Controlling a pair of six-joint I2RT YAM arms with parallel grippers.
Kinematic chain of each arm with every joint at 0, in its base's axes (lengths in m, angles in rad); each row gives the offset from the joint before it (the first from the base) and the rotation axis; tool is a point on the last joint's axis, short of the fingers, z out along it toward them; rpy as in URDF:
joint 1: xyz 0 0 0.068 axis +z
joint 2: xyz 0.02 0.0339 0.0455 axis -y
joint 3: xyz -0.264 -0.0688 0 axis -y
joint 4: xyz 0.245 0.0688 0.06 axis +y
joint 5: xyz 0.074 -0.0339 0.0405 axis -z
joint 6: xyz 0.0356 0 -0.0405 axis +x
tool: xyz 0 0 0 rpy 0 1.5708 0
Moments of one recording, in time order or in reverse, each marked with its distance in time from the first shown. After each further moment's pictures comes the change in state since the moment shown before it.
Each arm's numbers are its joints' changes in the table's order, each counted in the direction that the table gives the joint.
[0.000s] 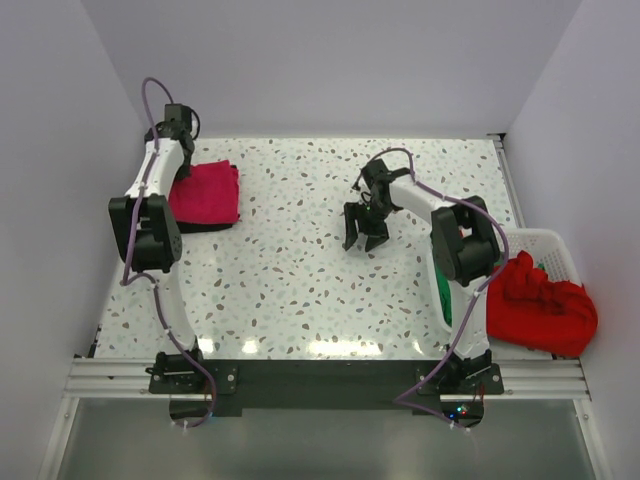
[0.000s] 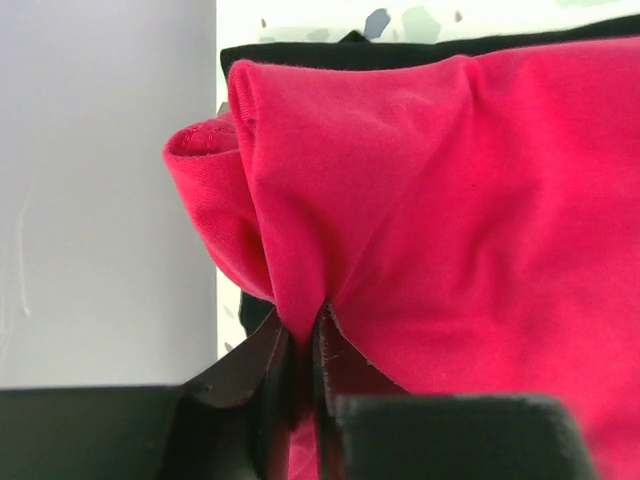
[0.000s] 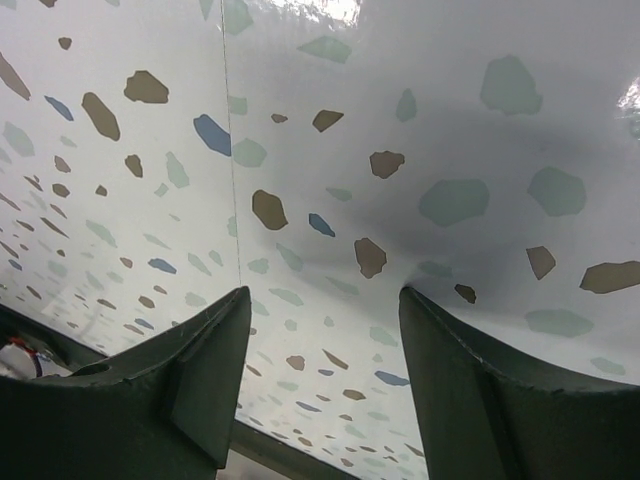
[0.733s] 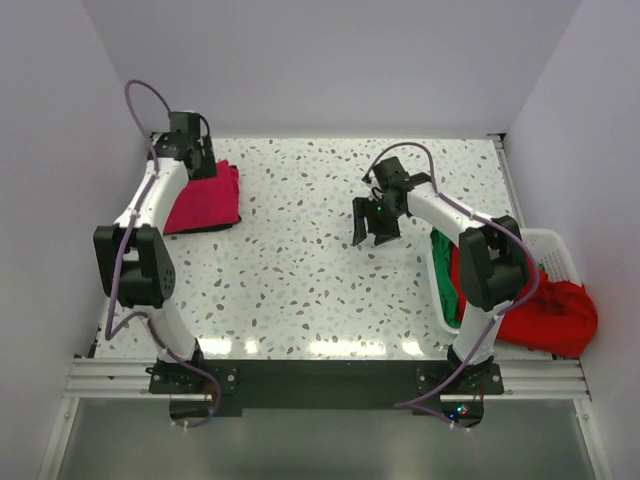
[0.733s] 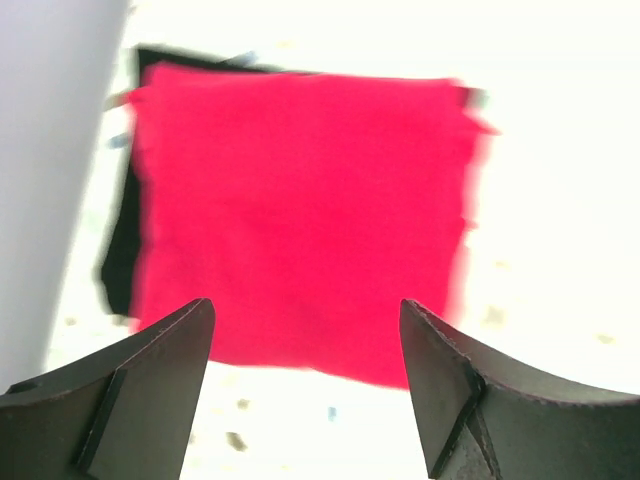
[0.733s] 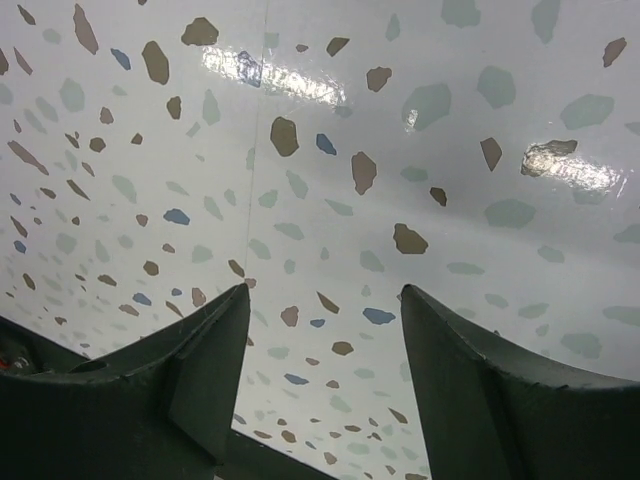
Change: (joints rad) left arm -0.070 0.314 -0.343 -0.200 0.106 -0.328; right arm 0.000 0.258 -0.182 -0.090 0.077 -0.008
